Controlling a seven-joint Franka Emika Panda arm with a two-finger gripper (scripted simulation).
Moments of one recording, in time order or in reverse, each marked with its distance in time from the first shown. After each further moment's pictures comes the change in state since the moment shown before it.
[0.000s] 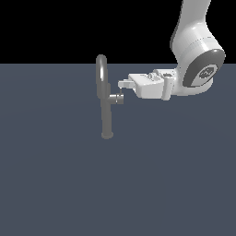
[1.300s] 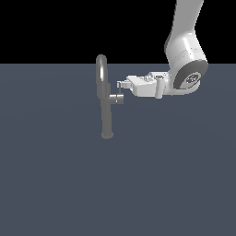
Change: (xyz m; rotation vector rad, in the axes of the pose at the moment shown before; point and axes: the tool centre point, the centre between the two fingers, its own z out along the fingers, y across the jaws) arm 0.014 -0.051 0.000 -0.004 -0.005 0.025
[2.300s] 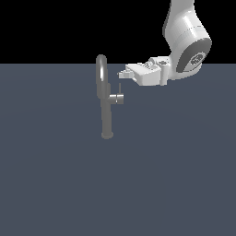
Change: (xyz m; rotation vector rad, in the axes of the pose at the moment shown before) arm -0.034 0.002 -0.004 -0.099 0.104 -0.098
